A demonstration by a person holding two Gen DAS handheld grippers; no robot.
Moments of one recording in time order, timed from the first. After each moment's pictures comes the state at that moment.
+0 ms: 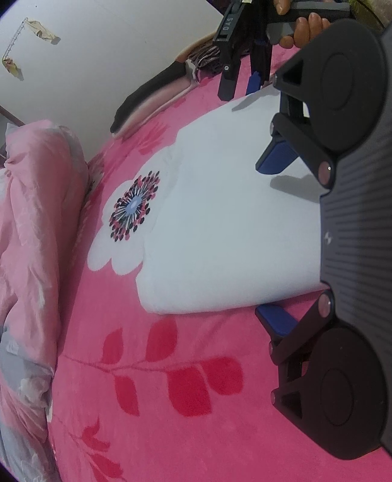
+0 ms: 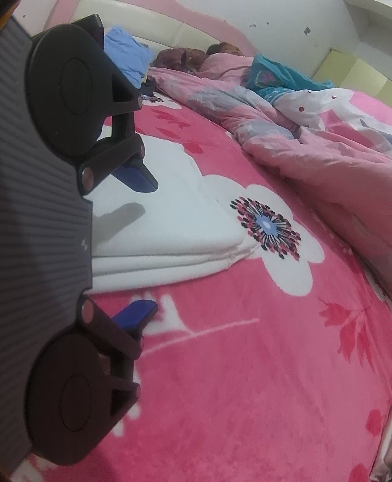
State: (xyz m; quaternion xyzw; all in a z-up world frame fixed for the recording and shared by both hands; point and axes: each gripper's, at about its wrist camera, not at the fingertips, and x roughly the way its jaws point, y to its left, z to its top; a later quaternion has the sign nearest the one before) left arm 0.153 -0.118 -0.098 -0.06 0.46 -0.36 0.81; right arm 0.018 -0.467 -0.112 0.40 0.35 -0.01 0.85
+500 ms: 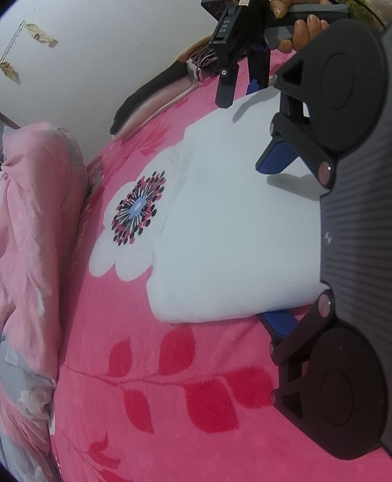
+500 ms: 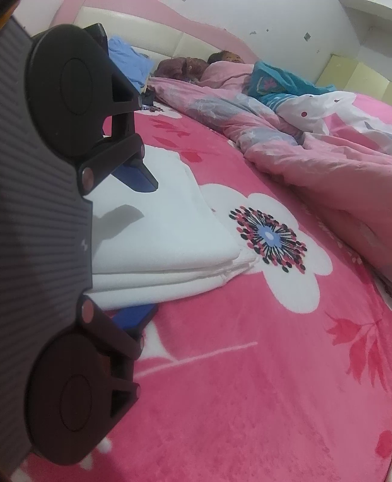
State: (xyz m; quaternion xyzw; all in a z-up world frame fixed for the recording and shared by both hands) left arm 0.172 -0.128 -0.101 -0.06 0.46 -0.37 0.81; right arm 0.040 -0.472 -0.119 0.42 0.35 0.01 0.84
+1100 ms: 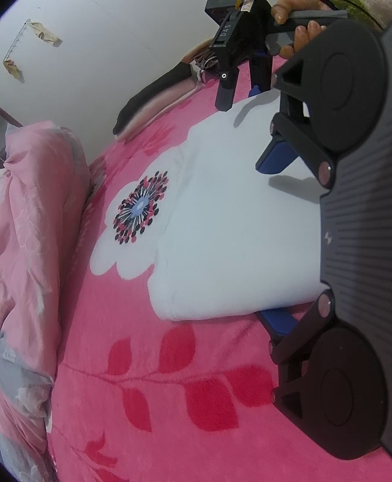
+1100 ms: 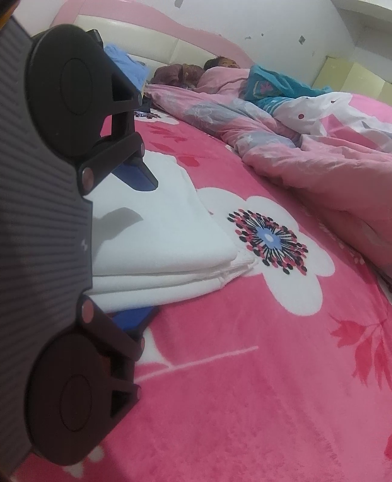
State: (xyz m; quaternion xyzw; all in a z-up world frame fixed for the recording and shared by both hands) left arm 0.172 -0.125 -0.099 -0.06 0.46 -0.37 0.81; right arm 0.045 -0.475 -0.122 0.43 0.35 0.02 0.83
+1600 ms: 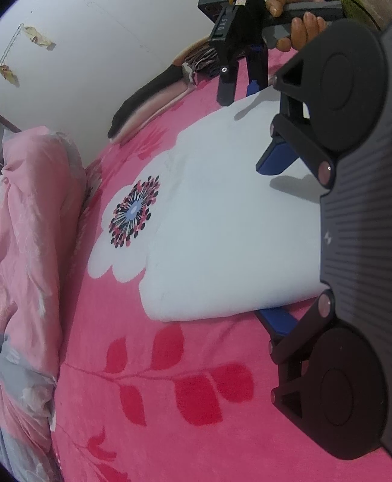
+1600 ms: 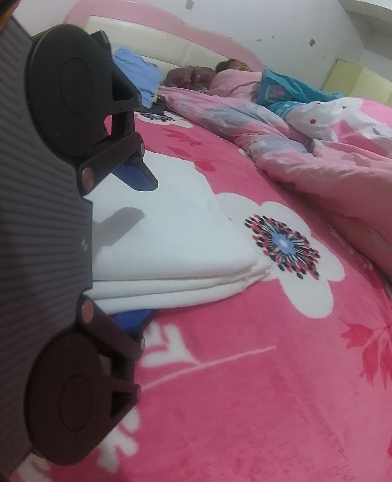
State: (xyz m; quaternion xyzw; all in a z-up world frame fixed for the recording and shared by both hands) left arm 0.159 -0.120 -0.099 -0.06 0.45 -0.37 0.81; right arm 0.029 -0.468 -0.117 0.42 0.37 0.04 0.83
